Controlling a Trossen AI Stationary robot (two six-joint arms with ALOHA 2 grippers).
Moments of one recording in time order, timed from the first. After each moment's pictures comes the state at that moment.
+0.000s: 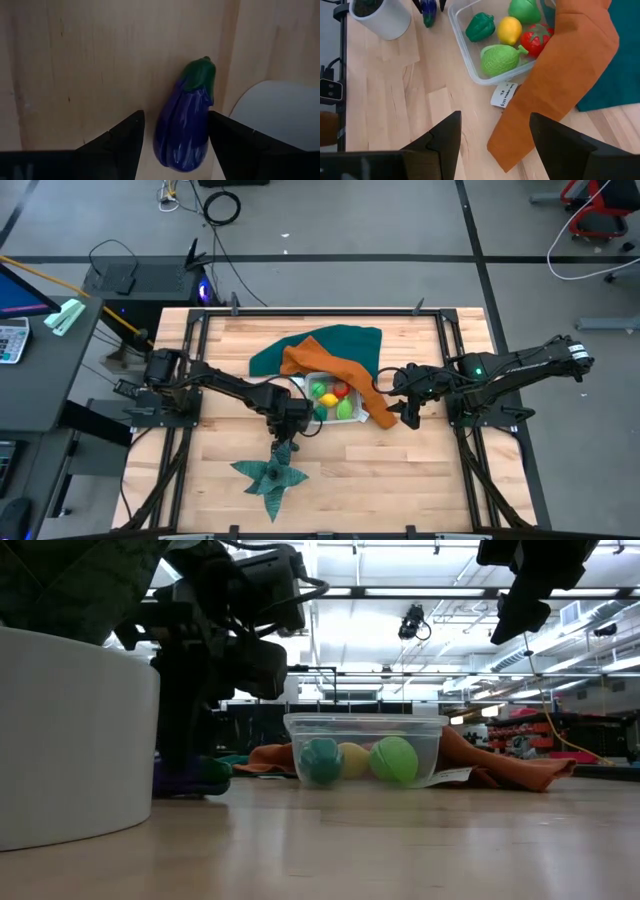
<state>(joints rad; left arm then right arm) -0.14 1.84 1.07 -0.54 0.35 -0.26 0.16 0.96 0.84 -0.74 0.05 0.47</state>
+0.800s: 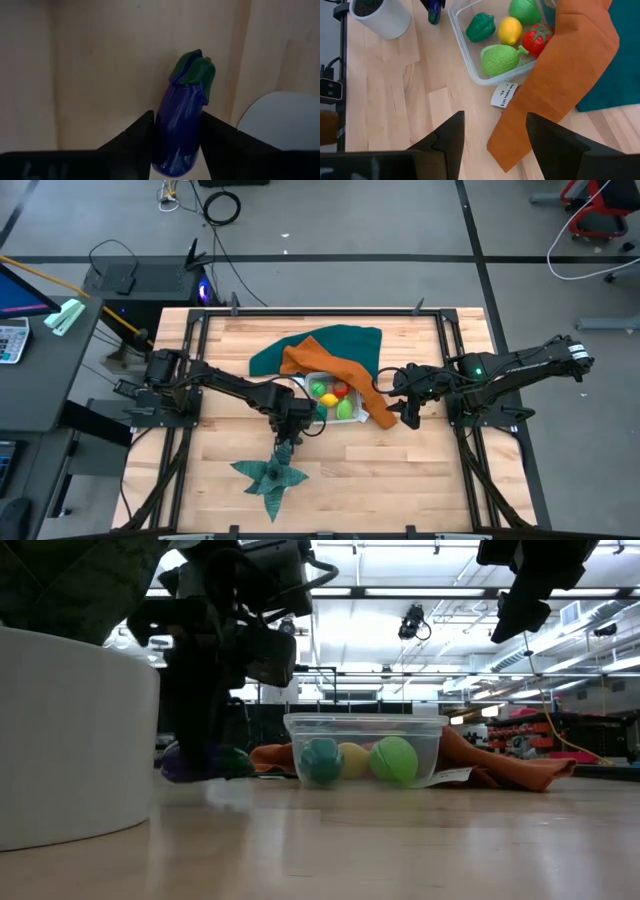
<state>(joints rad) -0.14 1.85 1.14 -0.62 0.25 -0.26 0.16 0.96 0.84 -0.74 0.05 0.46</state>
